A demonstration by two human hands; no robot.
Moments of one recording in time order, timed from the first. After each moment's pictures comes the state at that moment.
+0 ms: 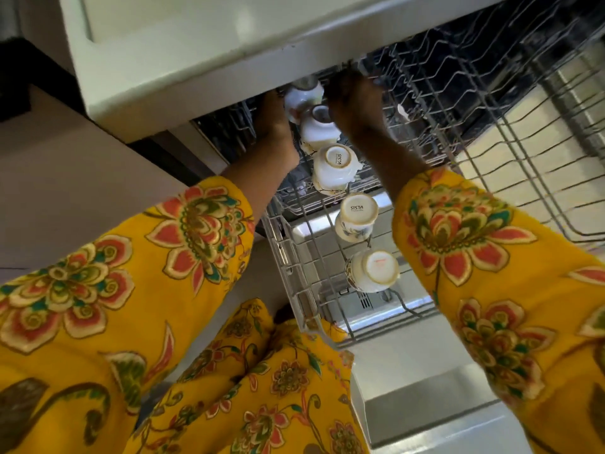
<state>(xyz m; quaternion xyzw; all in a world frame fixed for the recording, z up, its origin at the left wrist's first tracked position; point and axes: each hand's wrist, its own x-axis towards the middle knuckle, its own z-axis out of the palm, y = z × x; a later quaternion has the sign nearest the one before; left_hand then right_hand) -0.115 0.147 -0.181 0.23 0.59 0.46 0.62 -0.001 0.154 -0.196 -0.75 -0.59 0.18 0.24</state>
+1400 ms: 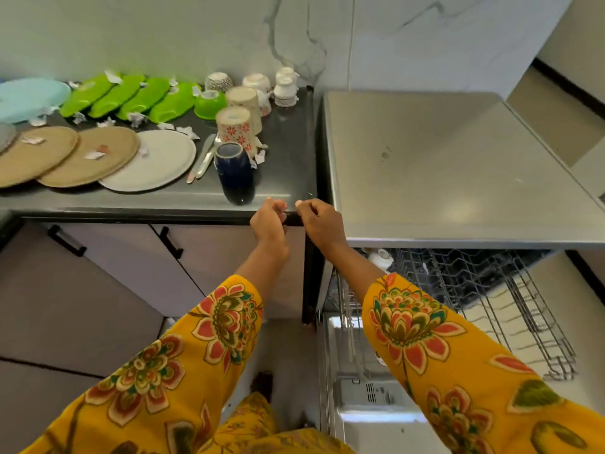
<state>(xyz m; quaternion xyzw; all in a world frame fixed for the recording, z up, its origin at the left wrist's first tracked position) -0.306 0.015 0.072 0.14 0.60 0.62 0.50 -0.222 0.032 0.063 -0.57 -0.61 0.40 0.37</state>
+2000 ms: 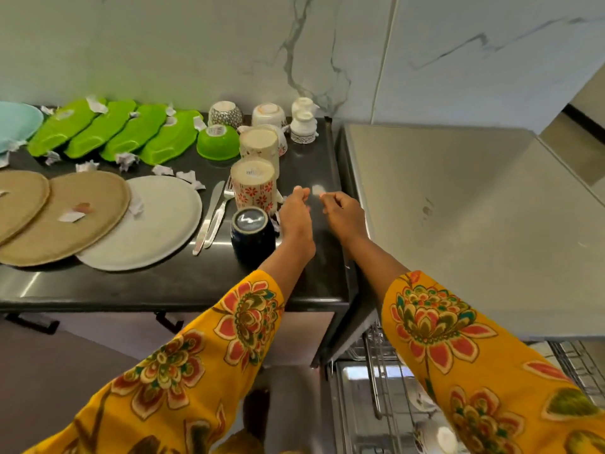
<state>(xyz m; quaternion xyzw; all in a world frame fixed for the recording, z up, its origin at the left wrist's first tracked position) -0.355 0.190 0.096 0.18 0.55 0.58 0.57 -0.278 0.217 0.071 -0.60 -0.58 0.38 0.40</state>
